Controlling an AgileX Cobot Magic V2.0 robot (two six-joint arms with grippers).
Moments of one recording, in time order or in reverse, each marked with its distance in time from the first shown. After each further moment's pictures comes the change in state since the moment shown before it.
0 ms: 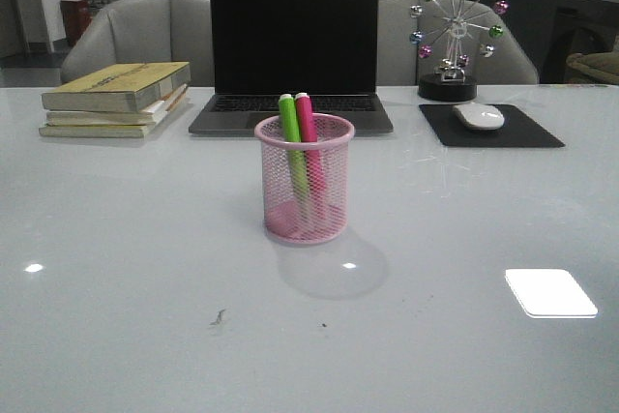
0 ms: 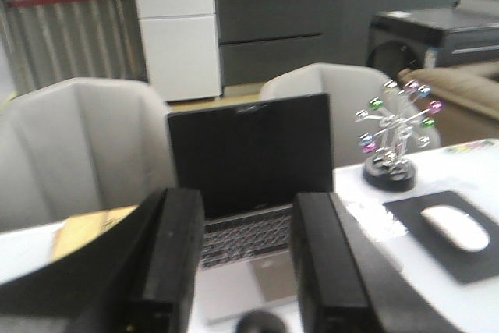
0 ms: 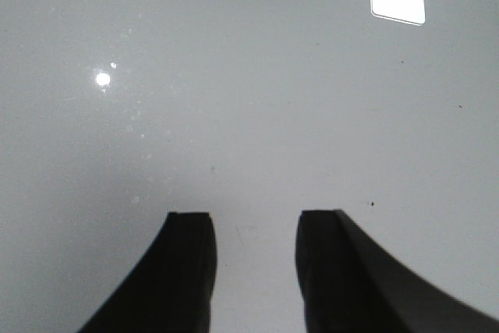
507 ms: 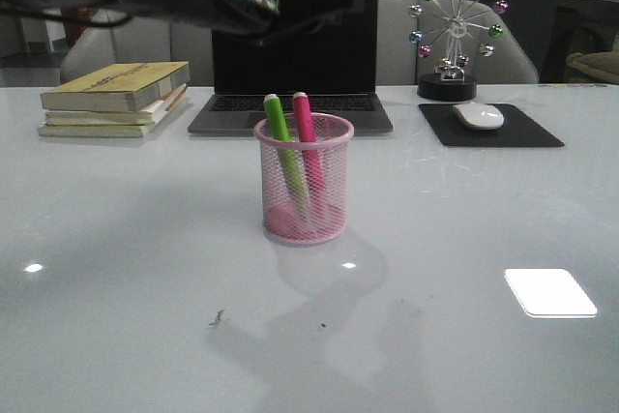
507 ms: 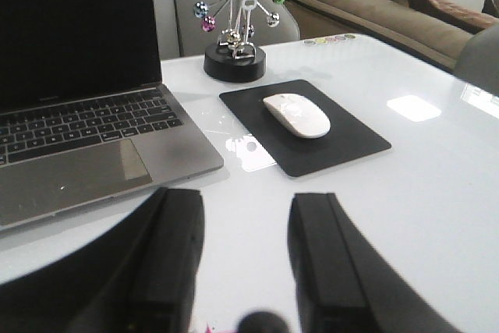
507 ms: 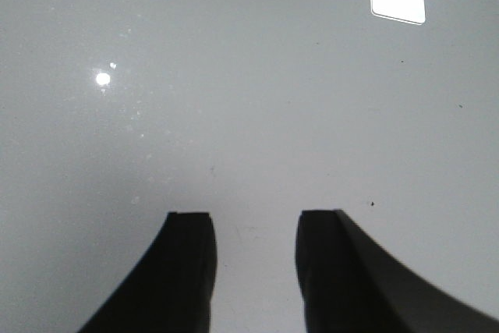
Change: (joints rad) left arm -0.354 0.538 0.000 -0.072 -0.425 -0.091; right arm 0.000 0.000 0.000 0.000 0.000 0.000
